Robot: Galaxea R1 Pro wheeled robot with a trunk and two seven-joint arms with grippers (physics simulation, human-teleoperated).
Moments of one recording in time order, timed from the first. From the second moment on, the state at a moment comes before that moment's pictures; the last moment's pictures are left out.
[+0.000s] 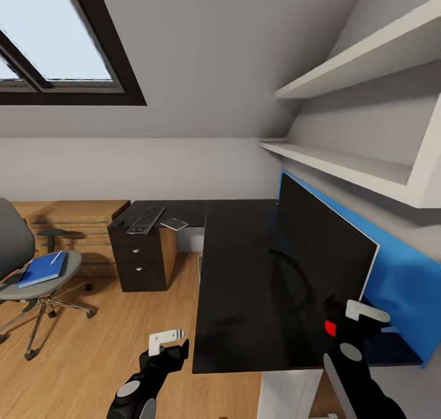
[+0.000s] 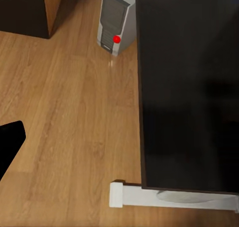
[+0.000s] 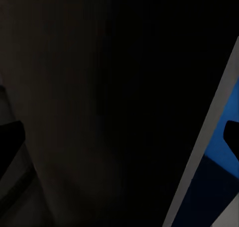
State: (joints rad) left arm -0.04 -0.10 -0.20 -1.46 0.26 0.45 0.29; right arm -0.24 -0.04 -0.02 -1.30 -0.06 0.13 -0.60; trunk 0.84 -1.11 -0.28
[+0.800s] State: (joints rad) left arm -0.04 -0.10 -0.20 -1.46 0.26 0.45 0.29; right arm -0.24 -0.04 -0.02 -1.30 -0.06 0.13 -0.60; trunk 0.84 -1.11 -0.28
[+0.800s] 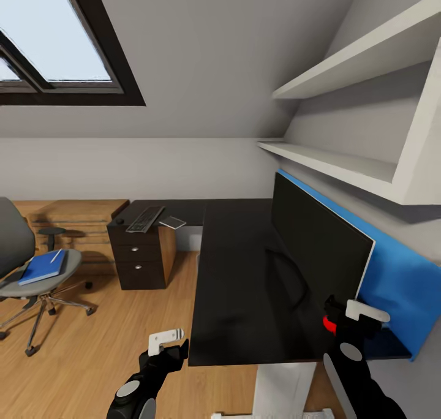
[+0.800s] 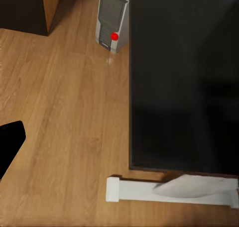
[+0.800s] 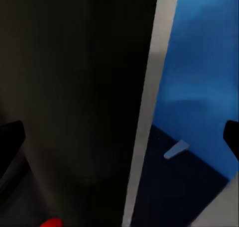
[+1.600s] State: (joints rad) left arm -0.04 -0.10 -0.20 -1.45 0.26 0.46 0.28; right arm -0.24 -0.02 0.05 -1.12 -0.07 0.00 -0.59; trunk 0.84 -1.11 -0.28
